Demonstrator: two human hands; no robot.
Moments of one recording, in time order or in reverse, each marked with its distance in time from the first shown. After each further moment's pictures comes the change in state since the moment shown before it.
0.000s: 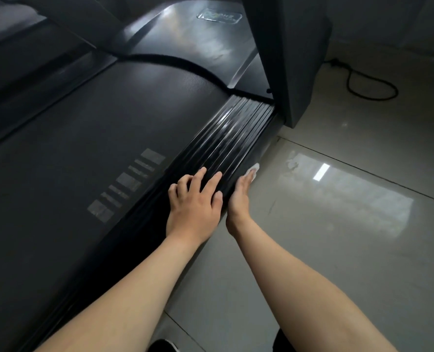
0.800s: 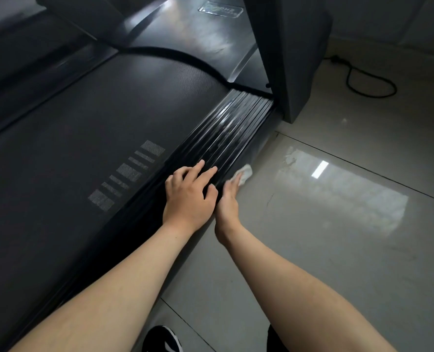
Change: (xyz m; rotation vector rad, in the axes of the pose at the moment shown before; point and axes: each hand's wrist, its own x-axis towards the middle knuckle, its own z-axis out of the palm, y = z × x) left_hand 0.000 -0.004 -0.002 -0.199 0.075 -0.029; right_hand -0.039 0.012 0.008 0.076 -0.094 0.124
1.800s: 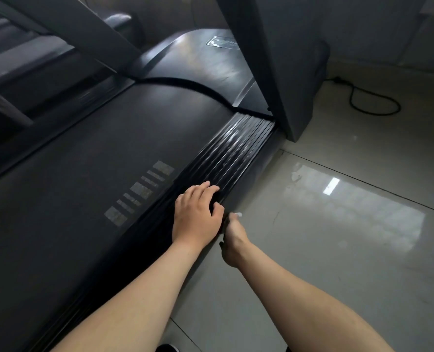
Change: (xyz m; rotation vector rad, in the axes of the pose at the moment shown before) left_hand -0.006 0.009 -0.007 -0.009 -0.024 -0.036; right_hand -0.010 0.006 -0.013 -0.017 -0.004 0.416
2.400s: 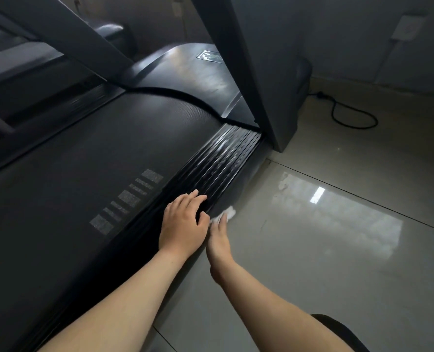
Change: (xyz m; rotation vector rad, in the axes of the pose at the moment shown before) left_hand -0.002 -0.004 -0.001 -0.069 -0.018 0.003; right_hand -0.051 -0.008 0.009 -0.209 0.019 -0.304
